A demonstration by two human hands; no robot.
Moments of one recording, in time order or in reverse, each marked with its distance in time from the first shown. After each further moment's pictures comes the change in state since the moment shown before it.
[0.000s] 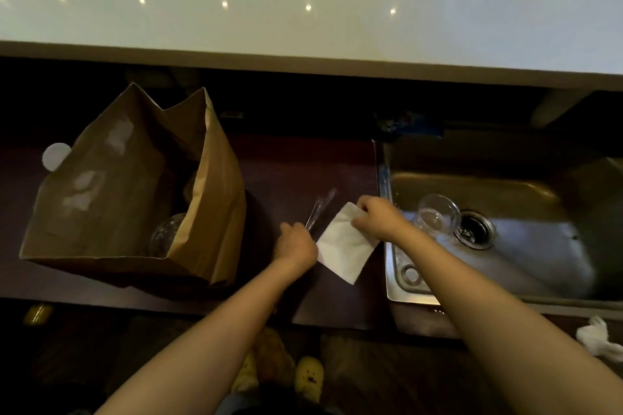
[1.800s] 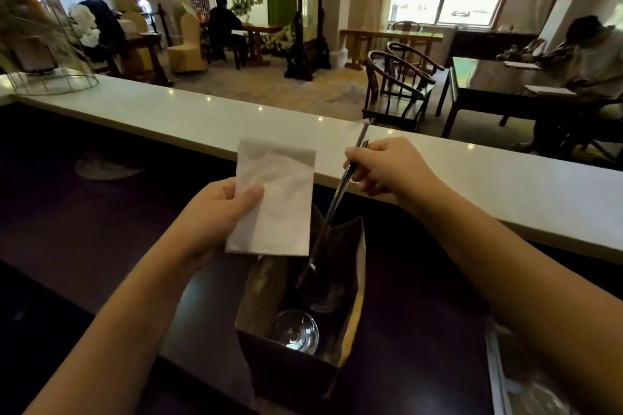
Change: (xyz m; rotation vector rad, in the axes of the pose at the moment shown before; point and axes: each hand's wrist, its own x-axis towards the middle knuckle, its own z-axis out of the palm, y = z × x) left_hand -0.115 -0.121 -0.320 -0.940 0.420 0.332; right_hand -0.051 -0.321 -0.149 0.625 0.175 -0.423
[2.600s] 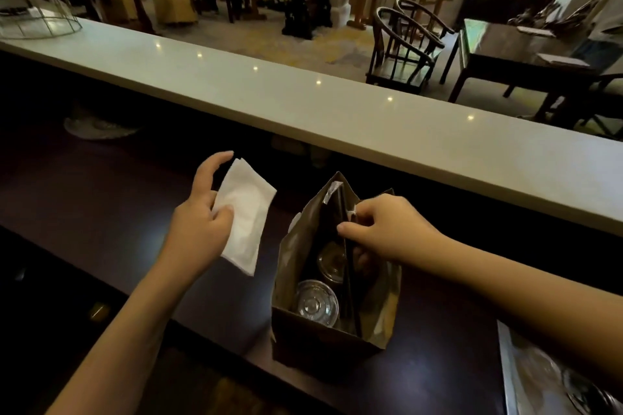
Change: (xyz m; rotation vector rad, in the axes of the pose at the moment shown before) left_hand -0.009 -0.066 -0.037 0.448 0.219 0.131; right_hand -0.047 0.050 0.059 -0.540 -0.328 0.007
